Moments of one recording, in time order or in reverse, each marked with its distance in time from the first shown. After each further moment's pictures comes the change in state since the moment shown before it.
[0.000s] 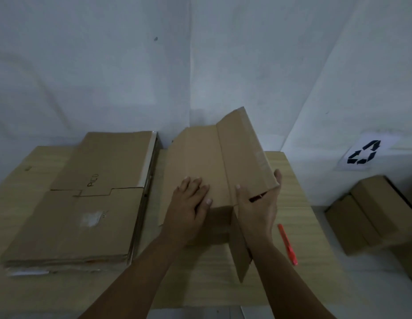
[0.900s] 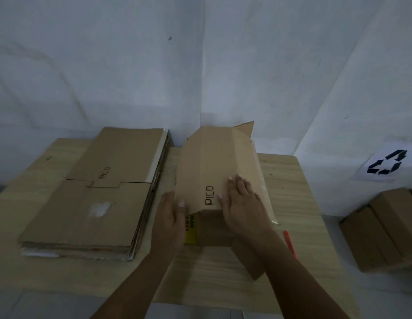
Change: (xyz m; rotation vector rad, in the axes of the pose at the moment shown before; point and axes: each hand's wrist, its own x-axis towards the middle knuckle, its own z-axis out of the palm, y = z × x) left_hand -0.037 -0.003 0.003 -0.199 0.234 -0.504; right_hand 0.026 0.013 0.004 -0.956 -0.723 -0.321
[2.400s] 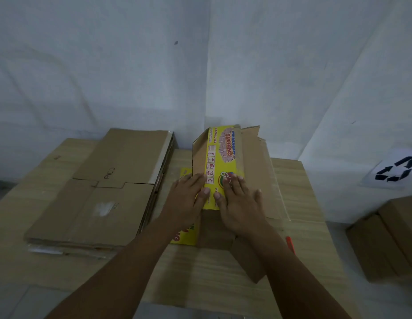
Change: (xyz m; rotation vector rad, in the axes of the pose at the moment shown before) left_hand 0.060 0.028 0.007 0.374 -0.296 0.407; right_hand 0.015 -0.004 -0.001 -0.026 -0.028 -0.039
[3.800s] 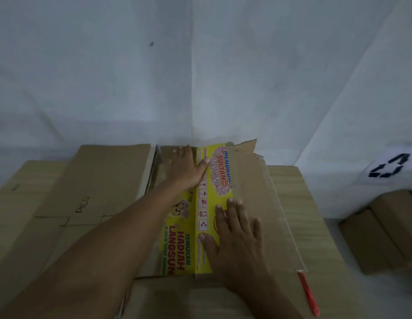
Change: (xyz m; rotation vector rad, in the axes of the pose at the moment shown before) left_hand 0.196 -0.034 -0.004 0.007 -0.147 -0.293; right_hand 0.015 -0.023 0.020 -0.126 0.185 0.046
